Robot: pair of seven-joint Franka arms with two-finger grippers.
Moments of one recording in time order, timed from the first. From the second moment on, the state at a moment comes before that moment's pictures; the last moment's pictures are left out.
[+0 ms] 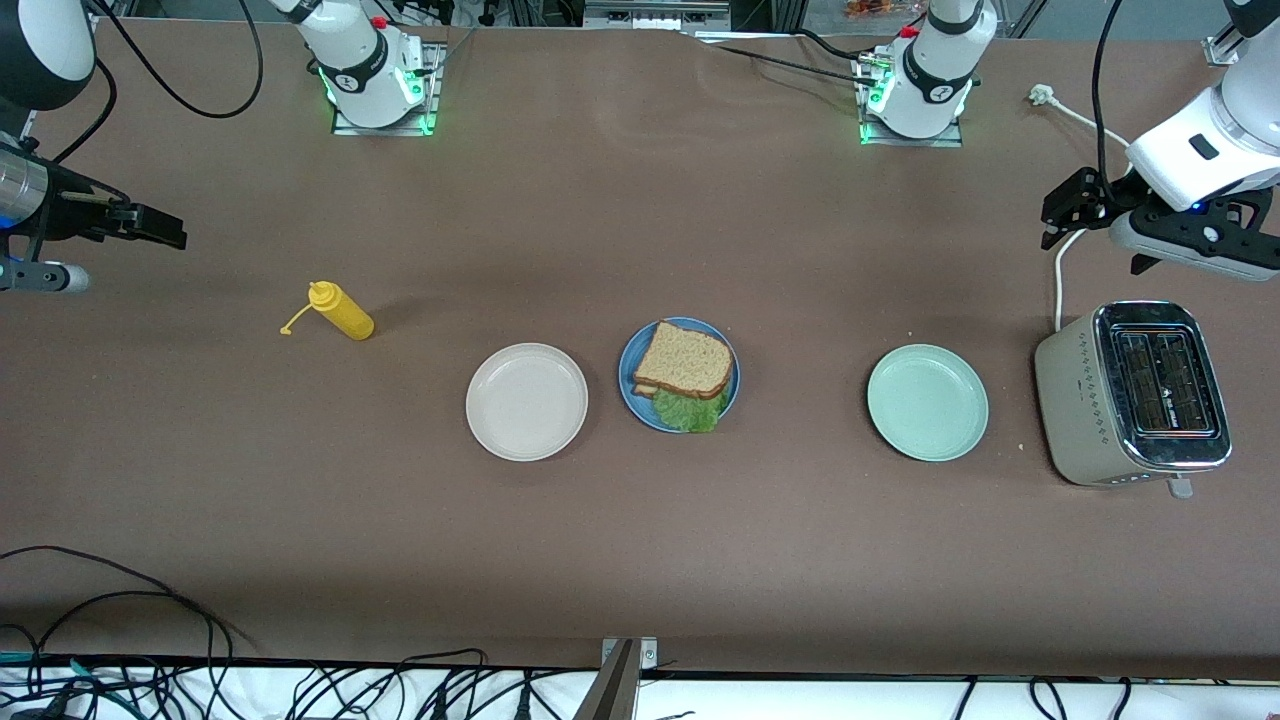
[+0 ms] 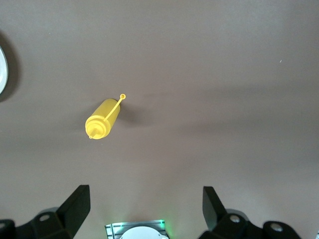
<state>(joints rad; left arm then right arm) -0.04 -0.06 -0.04 -1.71 0.01 1.66 0.23 -0.08 0.02 0.01 -1.75 -0.08 1.56 0.00</state>
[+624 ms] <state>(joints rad) 0.01 -0.06 -0.08 -1.71 0.00 1.61 0.21 -0.08 0.02 0.01 -1.75 -0.08 1.56 0.00</state>
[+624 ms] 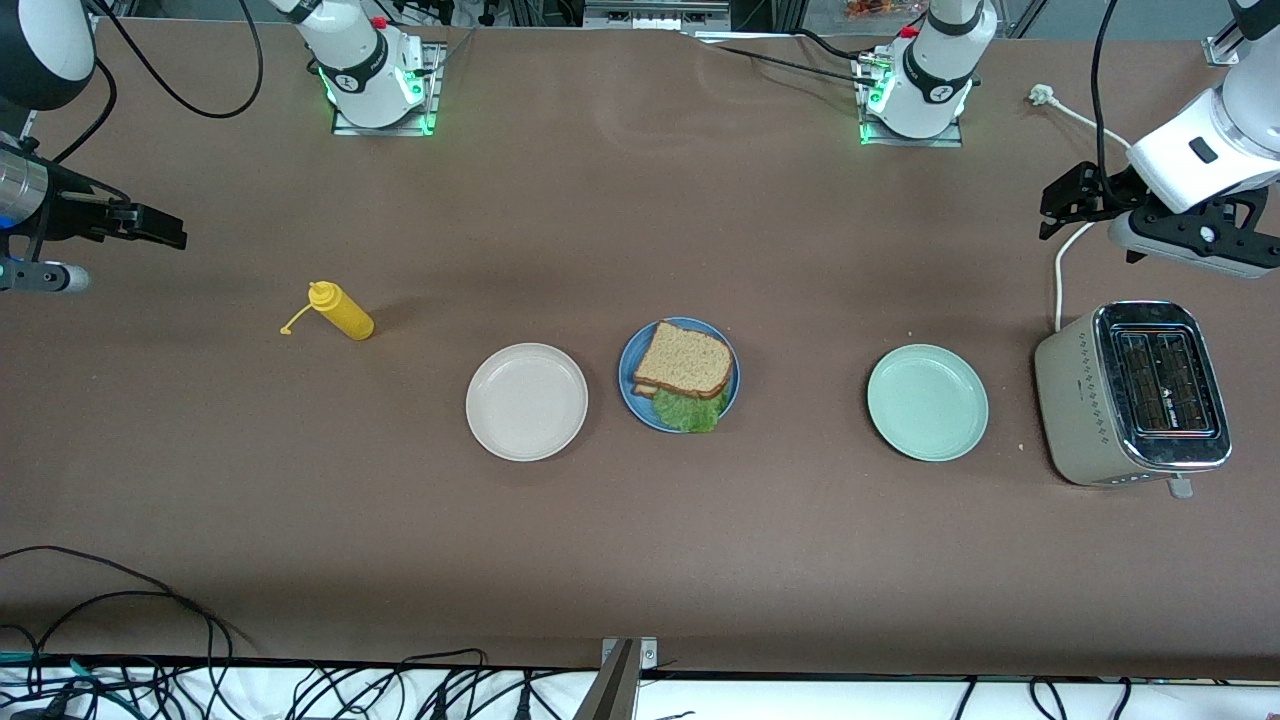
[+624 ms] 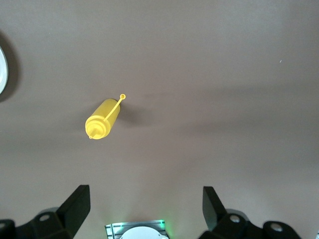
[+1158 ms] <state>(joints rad) 0.02 -0.04 -0.08 -1.67 -0.01 1.60 0.21 -0.08 0.03 0.00 -1.75 -0.08 1.56 0.00</state>
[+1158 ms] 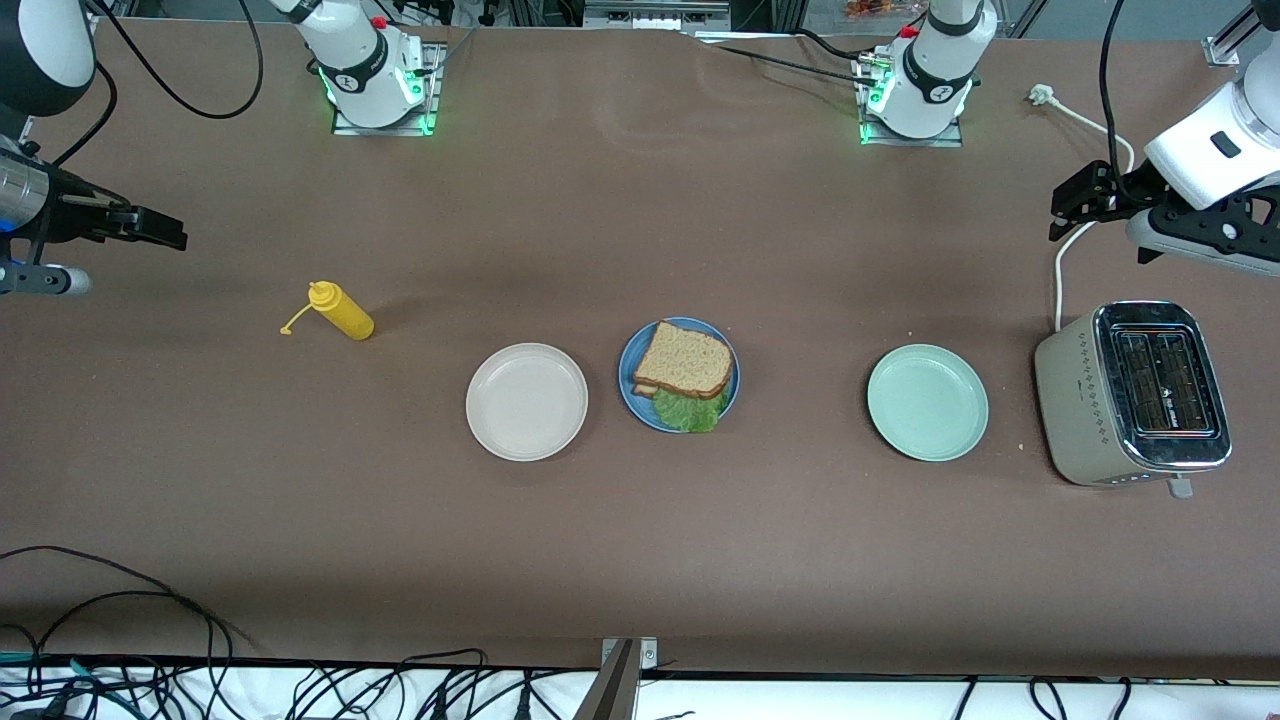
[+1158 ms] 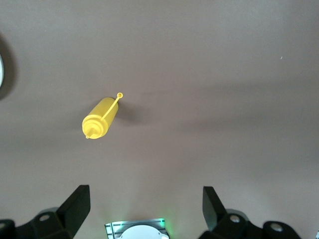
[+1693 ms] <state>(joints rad) 0.02 -0.02 -0.09 -1.65 -0.01 1.58 0.21 -0.08 0.04 -0.01 -1.75 -0.08 1.54 0.00</state>
